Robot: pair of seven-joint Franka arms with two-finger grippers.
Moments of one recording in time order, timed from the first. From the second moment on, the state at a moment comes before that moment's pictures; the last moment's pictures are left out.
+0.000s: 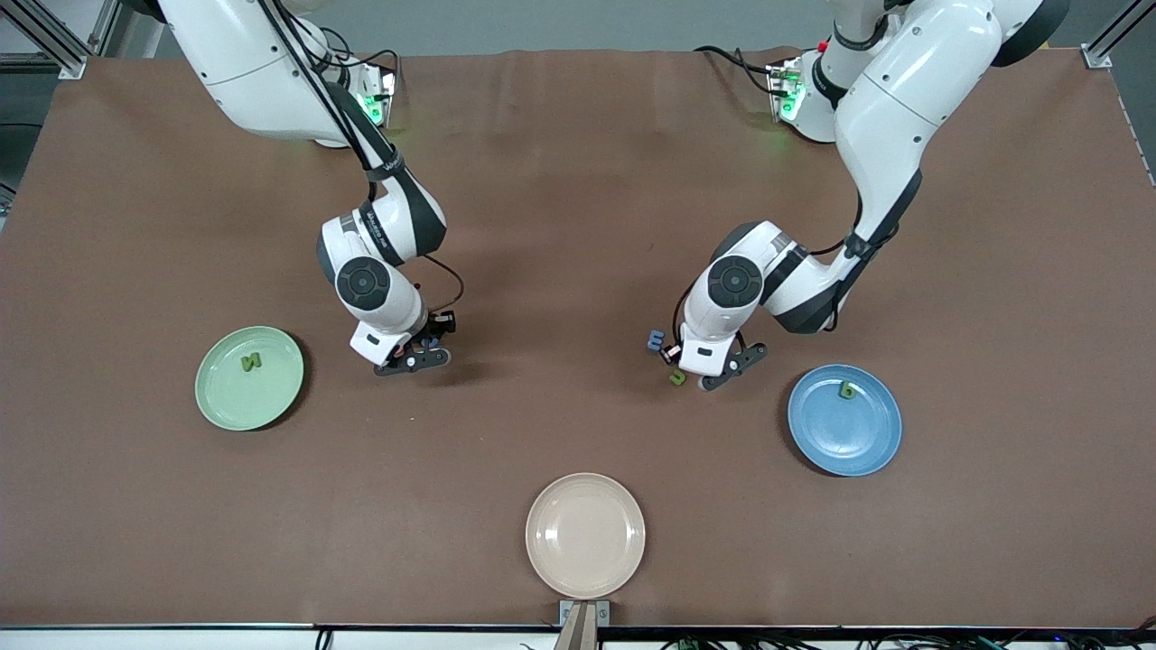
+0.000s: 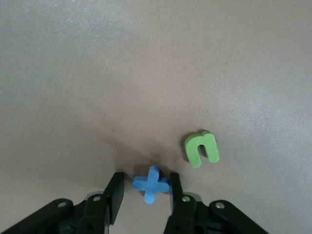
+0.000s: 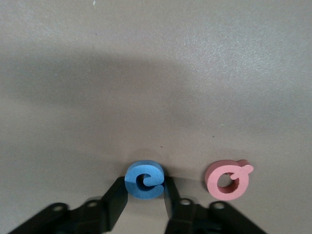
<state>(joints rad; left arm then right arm) -0.11 0.69 -0.47 -1.86 0.39 2.44 -1.34 0.36 0.51 0.07 -2.05 -0.02 2.43 0.23</state>
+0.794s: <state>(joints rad) -0.01 0.59 -0.46 -1.83 0.43 2.42 -1.31 0.30 0.42 0.05 -1.99 -0.03 2.24 0.14</state>
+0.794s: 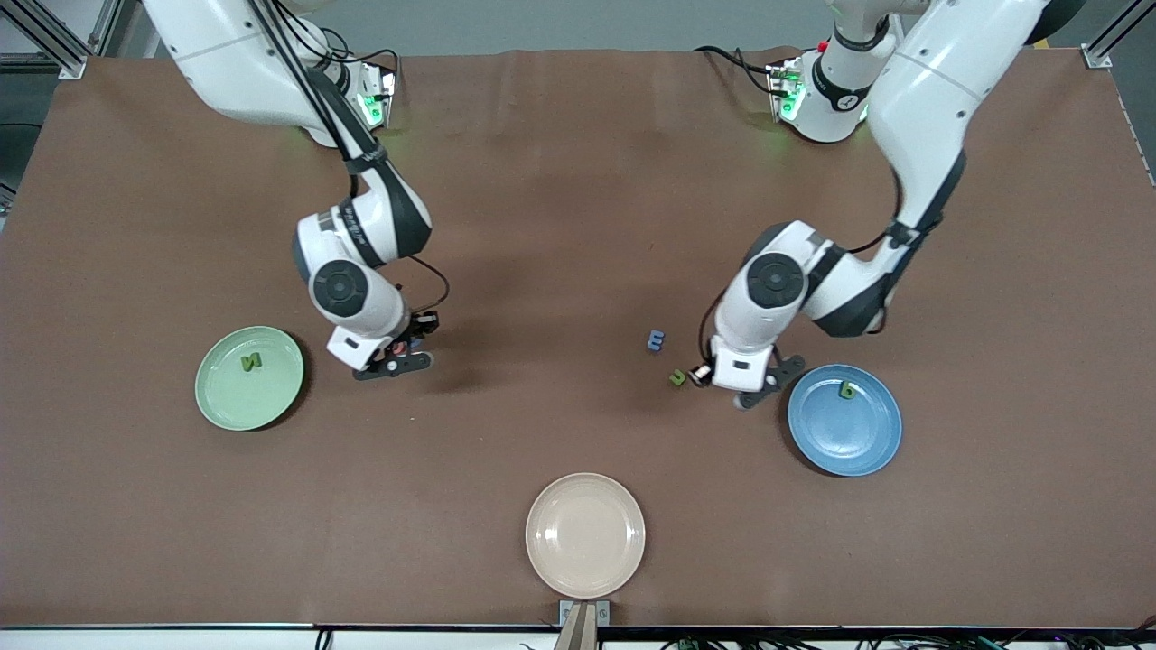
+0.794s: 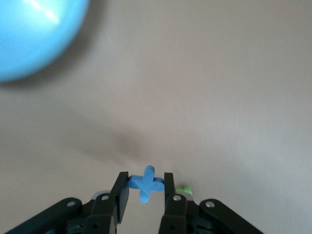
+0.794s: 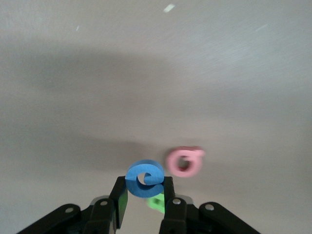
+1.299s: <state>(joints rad) 0.25 0.56 -0.46 -1.90 0.52 2.43 -1.09 -0.08 0.35 0.04 -2.00 -0.10 2.30 -0.38</state>
